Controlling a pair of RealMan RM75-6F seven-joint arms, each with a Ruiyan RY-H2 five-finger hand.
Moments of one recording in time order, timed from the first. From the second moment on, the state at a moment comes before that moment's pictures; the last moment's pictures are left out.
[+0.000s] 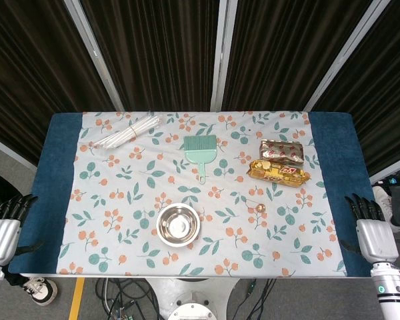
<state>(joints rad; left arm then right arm) -0.08 -1.16 -0.01 -1.51 1.51 1.46 -0.02 0.17 -1.16 -0.01 -1.57 -1.35 1.36 -0.13</state>
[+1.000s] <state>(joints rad) -0.08 -1.16 0.00 -1.53 1.52 1.46 -0.04 0.33 -1.22 0.06 -1.61 -1.38 1.13 -0.27</state>
